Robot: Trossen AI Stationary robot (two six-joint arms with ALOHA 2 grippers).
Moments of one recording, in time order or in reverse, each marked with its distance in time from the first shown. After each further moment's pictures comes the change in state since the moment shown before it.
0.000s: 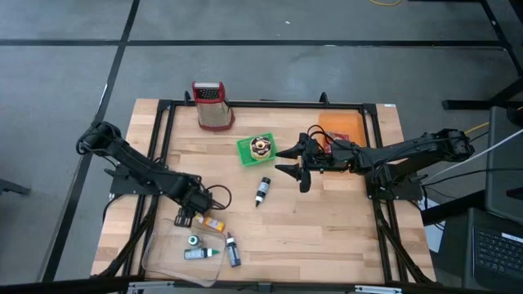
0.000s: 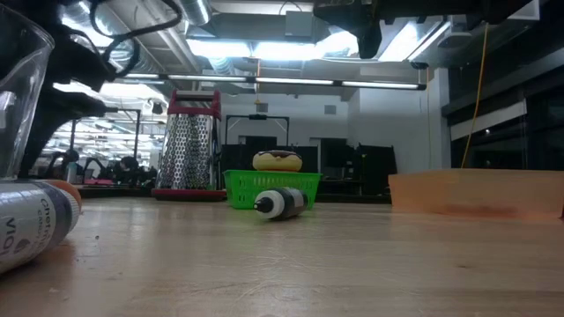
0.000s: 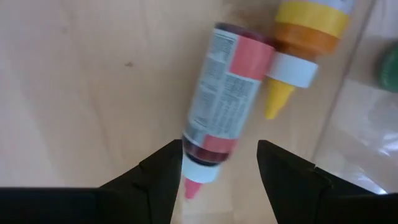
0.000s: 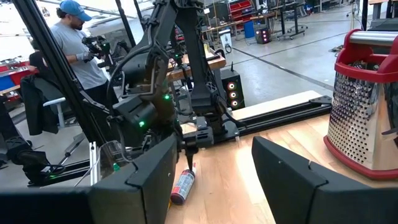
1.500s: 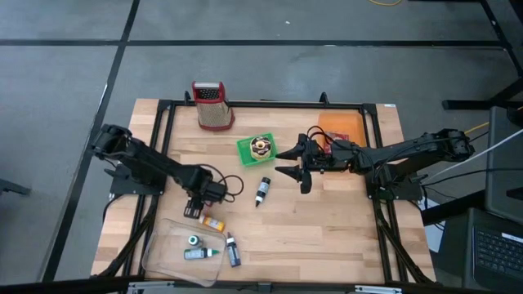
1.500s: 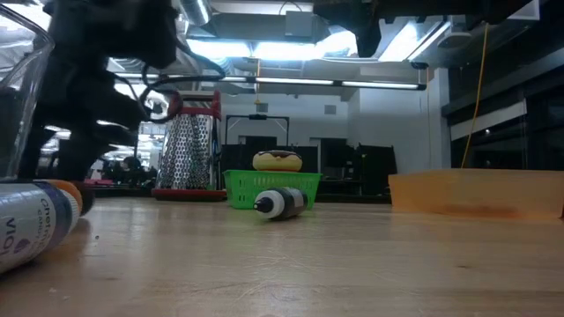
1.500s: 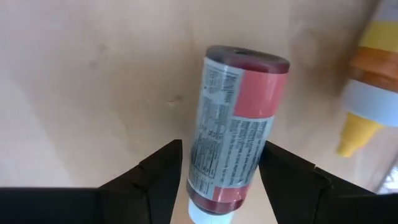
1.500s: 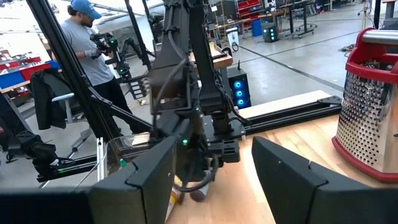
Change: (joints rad) left arm 0.193 0.140 -0.001 0.066 0.030 0.252; right arm 0.000 0.000 0.000 -0.001 -0.033 -0.009
